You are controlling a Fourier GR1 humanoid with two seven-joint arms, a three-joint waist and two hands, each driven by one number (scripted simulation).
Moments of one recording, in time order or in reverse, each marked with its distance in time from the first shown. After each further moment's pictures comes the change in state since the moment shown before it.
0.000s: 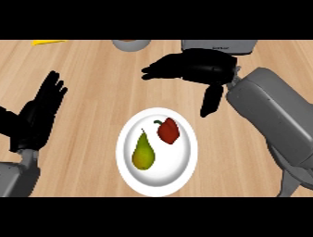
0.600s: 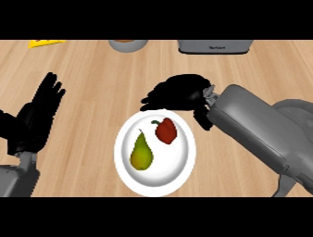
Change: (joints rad) left arm 0.022 -0.018 0.019 -0.037 -0.024 0.010 0.032; right arm -0.003 0.045 0.202 -0.049 0.261 0.165 0.124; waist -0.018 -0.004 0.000
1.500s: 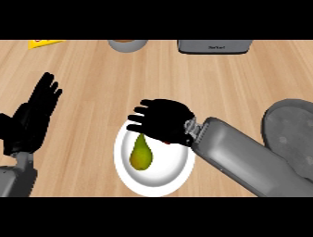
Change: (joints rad) left arm 0.008 -0.034 0.061 -0.003 -0.047 -0.056 0.016; right arm 0.154 0.109 -0.009 -0.239 0.322 0.051 0.151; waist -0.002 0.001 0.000
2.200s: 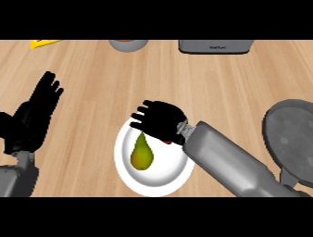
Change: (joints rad) left arm -0.006 -0.039 0.035 -0.011 -0.044 -0.037 0.027; right arm 0.060 0.120 -0.054 0.168 0.211 -0.061 -0.023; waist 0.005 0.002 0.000
